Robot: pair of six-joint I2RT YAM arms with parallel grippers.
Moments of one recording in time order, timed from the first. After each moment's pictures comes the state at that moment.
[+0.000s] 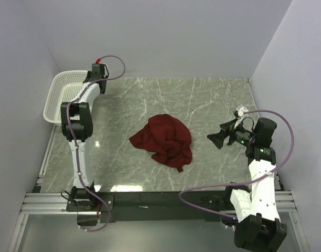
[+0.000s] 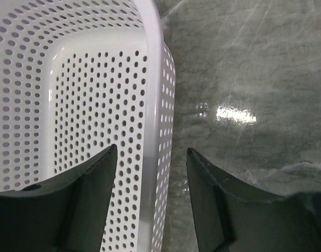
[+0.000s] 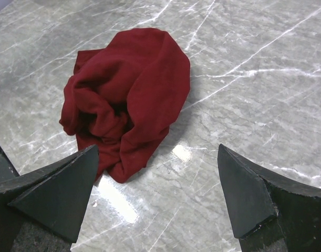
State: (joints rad) left arm -0.03 2.31 1.94 -0.35 -0.44 0.22; right arm -0.30 0.79 0.67 -0.40 -1.01 -0.27
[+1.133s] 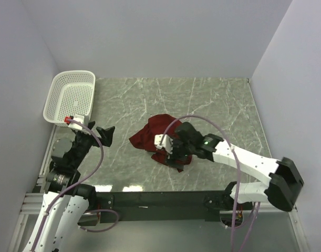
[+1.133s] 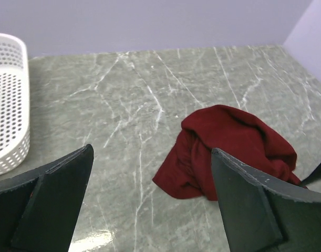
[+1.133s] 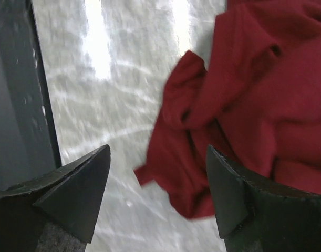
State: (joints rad) left arm -0.20 0.41 0.59 -0.22 0.15 -0.17; right arm 0.84 1.22 0.85 -0.52 -0.37 -0.53
